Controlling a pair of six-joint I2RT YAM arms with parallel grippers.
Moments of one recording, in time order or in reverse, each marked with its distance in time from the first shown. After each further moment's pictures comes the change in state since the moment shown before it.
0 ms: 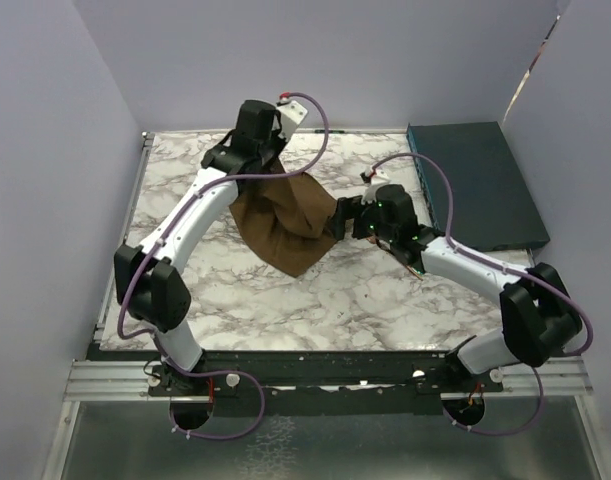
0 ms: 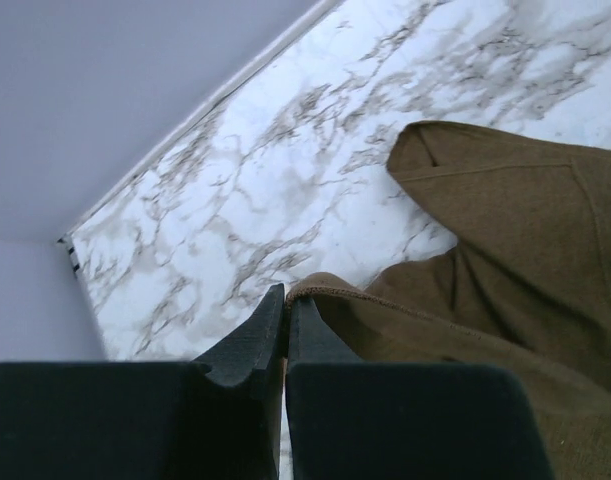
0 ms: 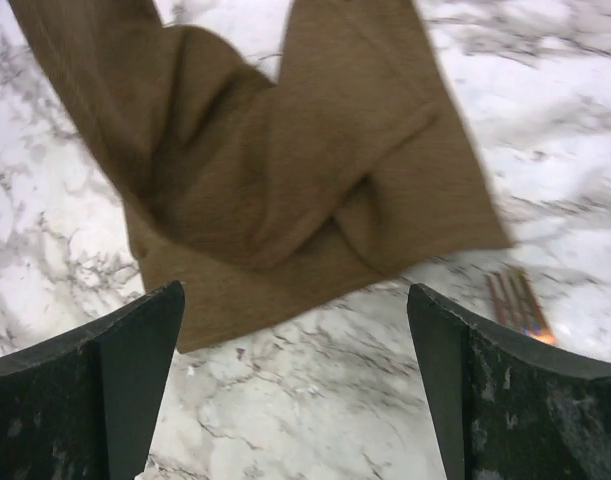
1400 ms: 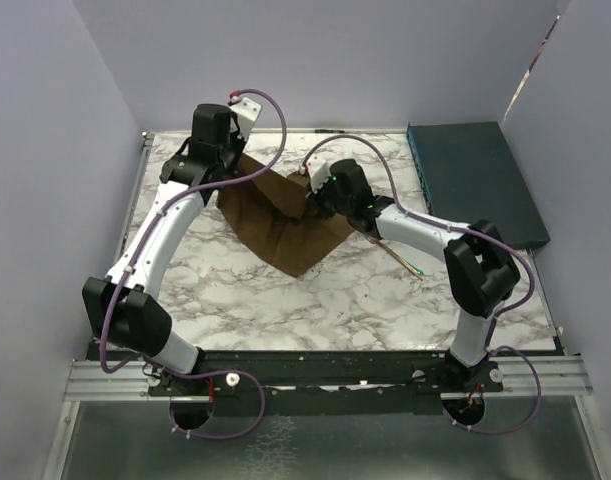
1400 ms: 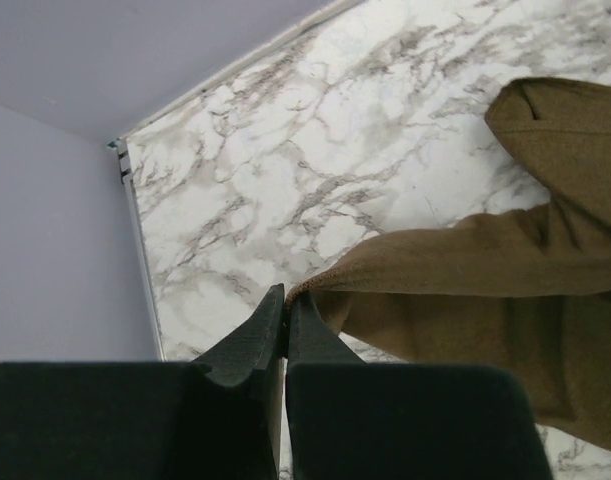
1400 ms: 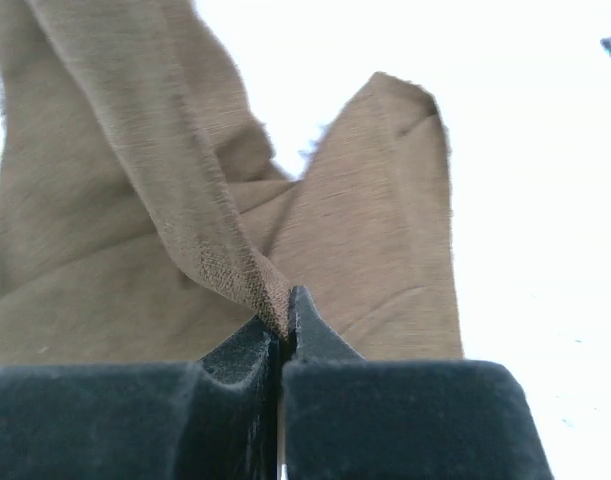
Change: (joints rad) left arm 0.168 -0.256 -0.174 -0.034 -0.016 -0.058; right arm 0.107 0.428 0.426 -0.068 -0.061 -0.601
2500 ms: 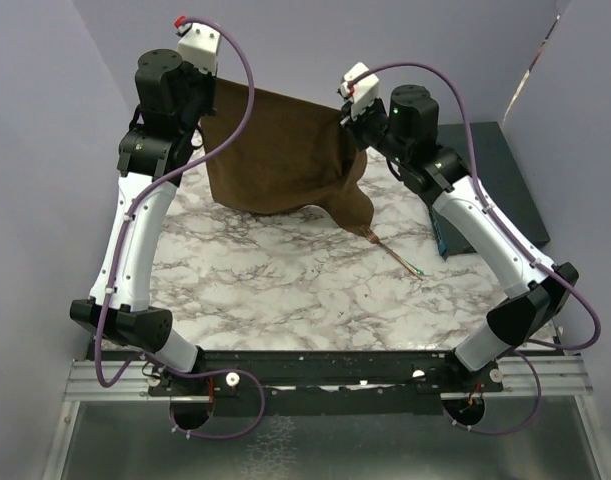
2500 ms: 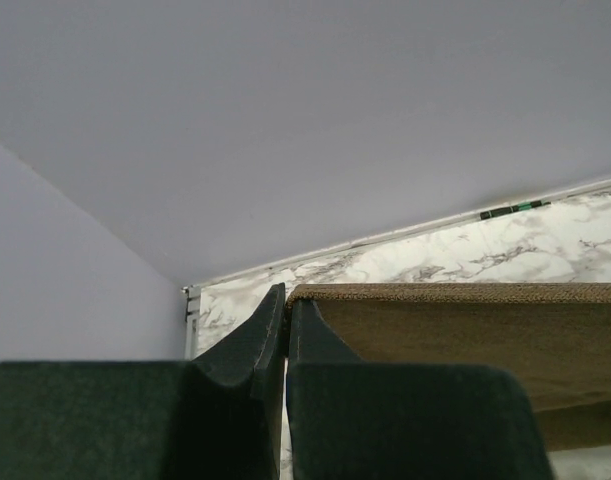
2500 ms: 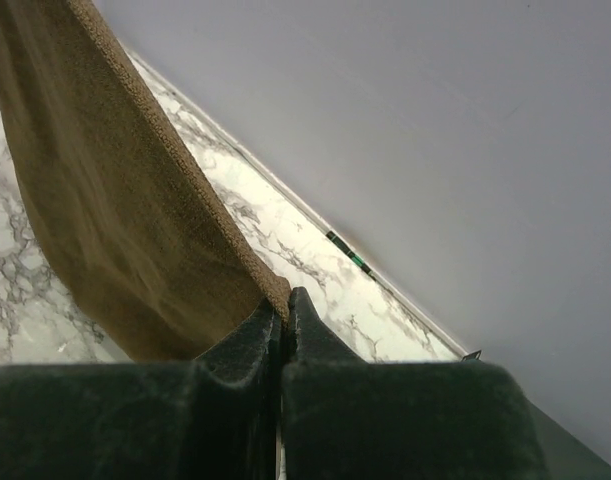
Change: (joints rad) left arm 0.086 0.027 0.451 0.033 0.040 -0.081; right arm -0.082 -0.259 0.482 -0.355 0.105 -0.121
